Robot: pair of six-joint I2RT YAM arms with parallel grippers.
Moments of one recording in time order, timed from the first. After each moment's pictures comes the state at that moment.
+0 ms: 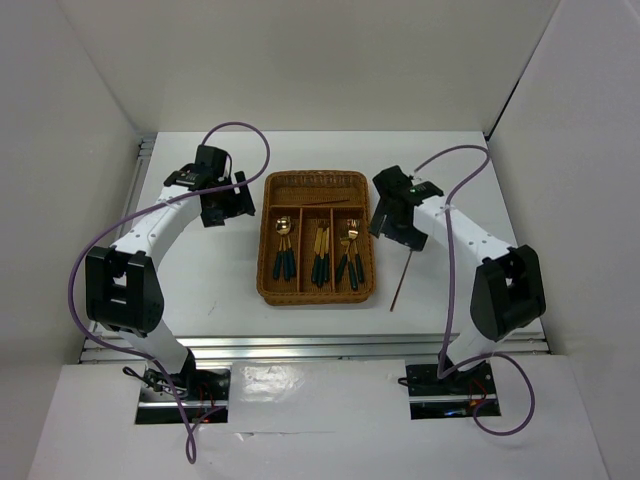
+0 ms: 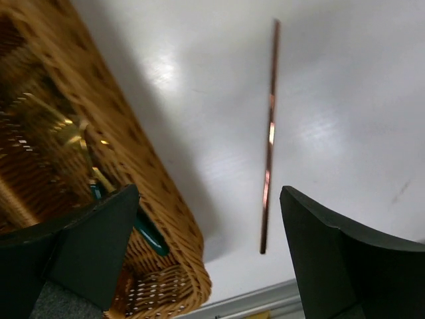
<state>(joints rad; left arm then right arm) -0.17 1.65 1.37 -0.71 -0.02 -0.50 0.41 1.62 1.30 -0.88 0.35 0.79</state>
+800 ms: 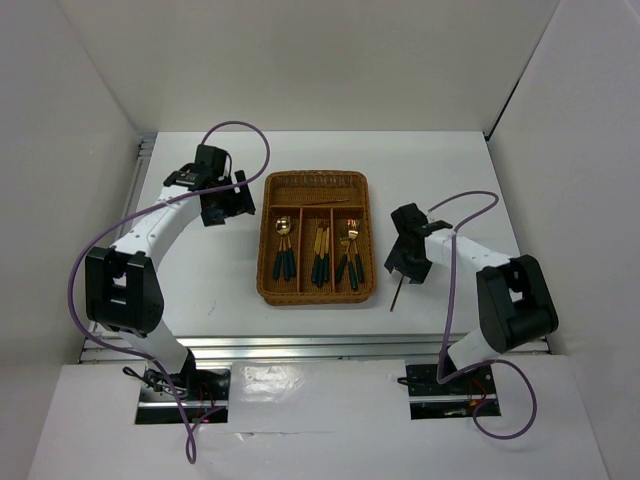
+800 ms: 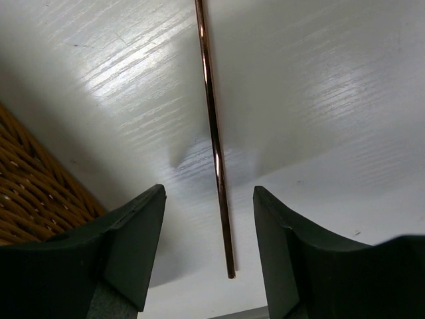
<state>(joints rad) -0.17 1.65 1.37 -0.71 -0.01 -0.50 0.32 1.52 0.86 -0.62 0.21 0.83</state>
